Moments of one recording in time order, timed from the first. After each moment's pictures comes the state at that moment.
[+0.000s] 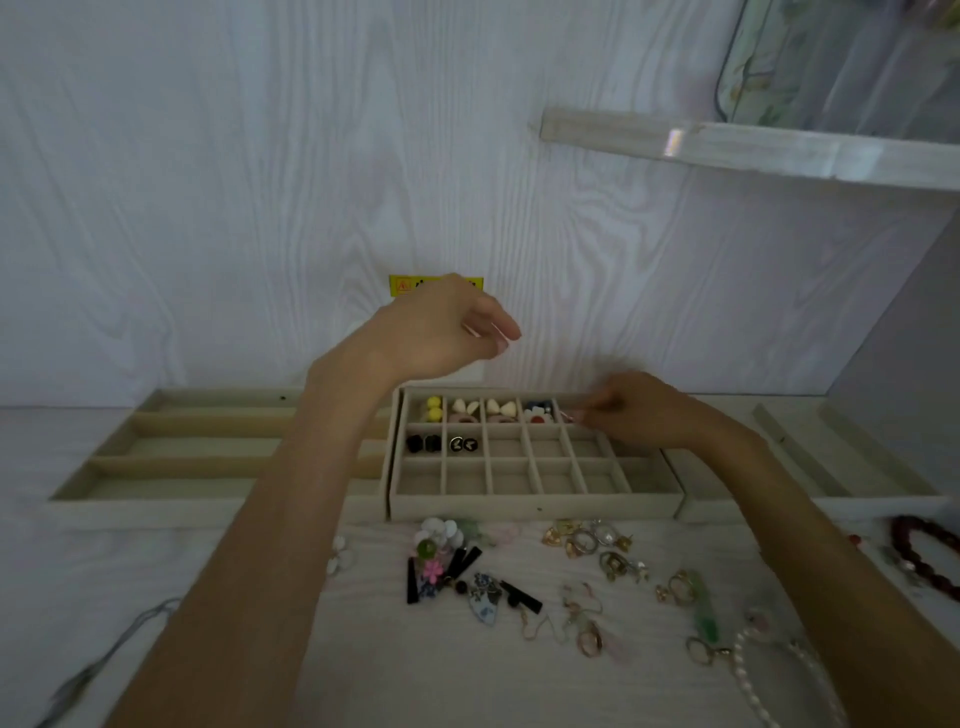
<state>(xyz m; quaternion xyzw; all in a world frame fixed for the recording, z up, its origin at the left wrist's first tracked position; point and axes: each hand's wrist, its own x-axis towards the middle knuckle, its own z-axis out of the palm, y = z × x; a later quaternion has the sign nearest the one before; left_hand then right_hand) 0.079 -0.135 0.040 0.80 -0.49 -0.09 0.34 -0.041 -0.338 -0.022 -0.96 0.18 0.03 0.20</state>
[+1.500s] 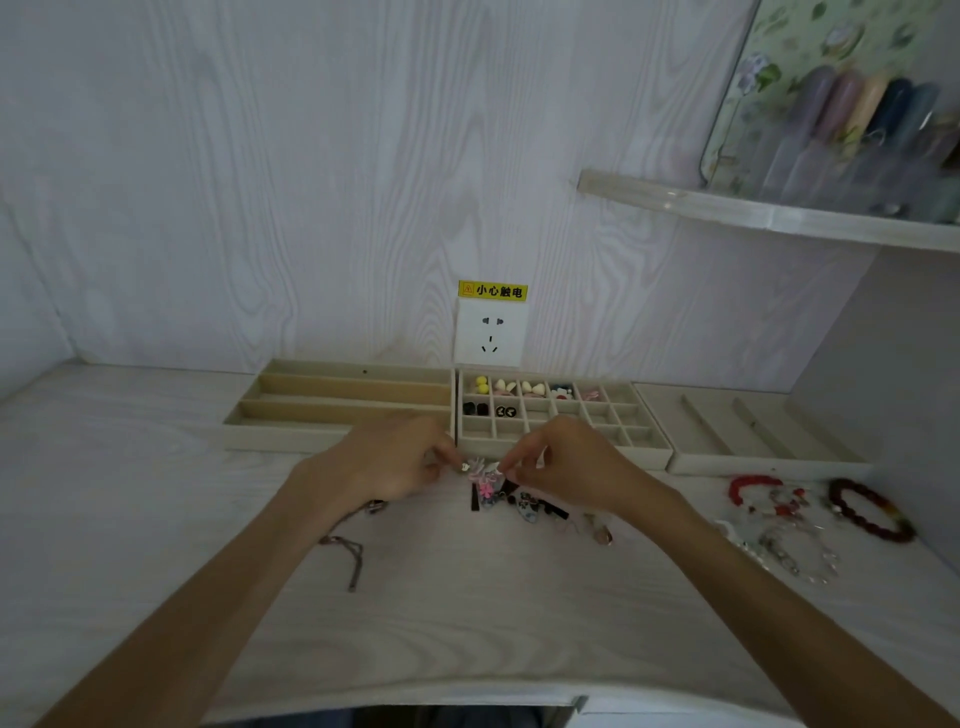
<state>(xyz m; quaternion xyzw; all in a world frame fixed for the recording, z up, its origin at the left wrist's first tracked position) 0.020 -0.004 -0.018 0.87 -0.48 -0.08 0.10 -0.094 -0.178 -0.017 -0.97 0.08 -0.04 0.24</state>
